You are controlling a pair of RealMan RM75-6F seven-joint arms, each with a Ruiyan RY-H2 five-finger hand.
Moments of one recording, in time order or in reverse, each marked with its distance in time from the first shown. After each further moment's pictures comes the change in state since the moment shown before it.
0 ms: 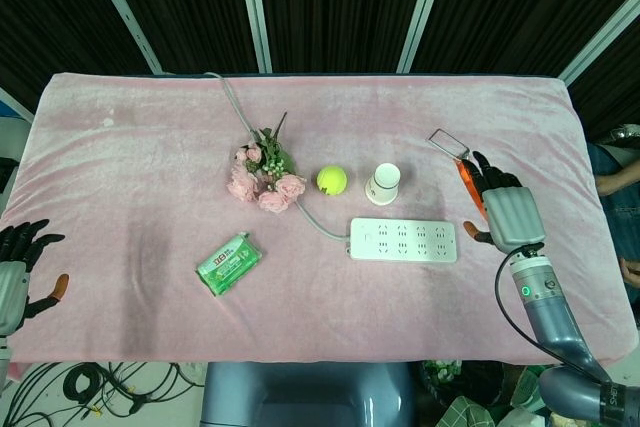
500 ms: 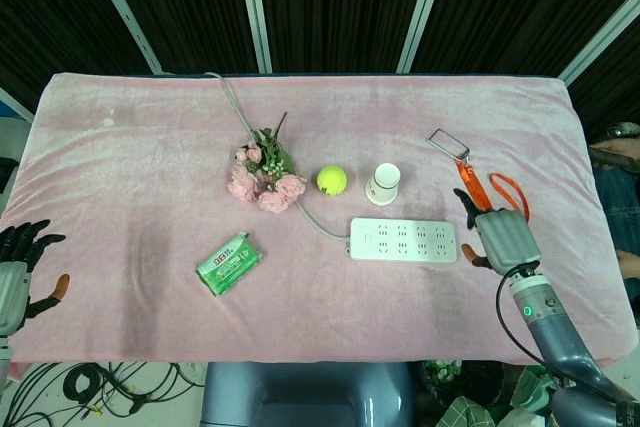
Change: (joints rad) left arm 0.001 -0.001 -0.001 -0.002 -0.004 0.000 0.003; right arm -0.016 0.078 -0.093 -0.118 -0.007 -0.086 -0.020
